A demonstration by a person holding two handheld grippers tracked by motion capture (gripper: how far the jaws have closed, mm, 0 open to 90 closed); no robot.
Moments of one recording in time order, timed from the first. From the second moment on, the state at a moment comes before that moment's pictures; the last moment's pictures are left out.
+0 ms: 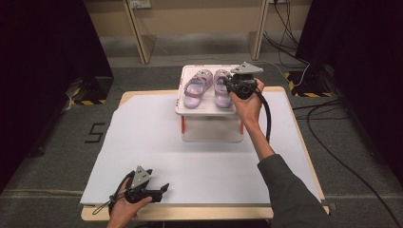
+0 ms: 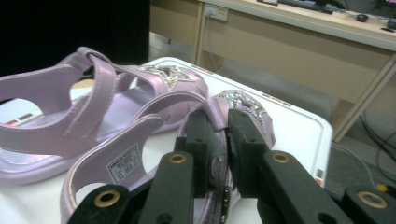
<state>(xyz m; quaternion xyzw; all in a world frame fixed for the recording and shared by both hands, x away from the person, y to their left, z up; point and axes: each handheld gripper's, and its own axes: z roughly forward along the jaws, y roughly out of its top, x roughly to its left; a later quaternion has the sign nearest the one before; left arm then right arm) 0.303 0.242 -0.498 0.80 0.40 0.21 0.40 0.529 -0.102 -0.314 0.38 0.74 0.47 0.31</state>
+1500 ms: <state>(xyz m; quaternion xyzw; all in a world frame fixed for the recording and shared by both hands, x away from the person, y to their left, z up) 0.303 0.242 -0.499 0.80 0.40 0.21 0.40 0.452 -0.162 -0.323 0.37 0.72 0.54 0.23</state>
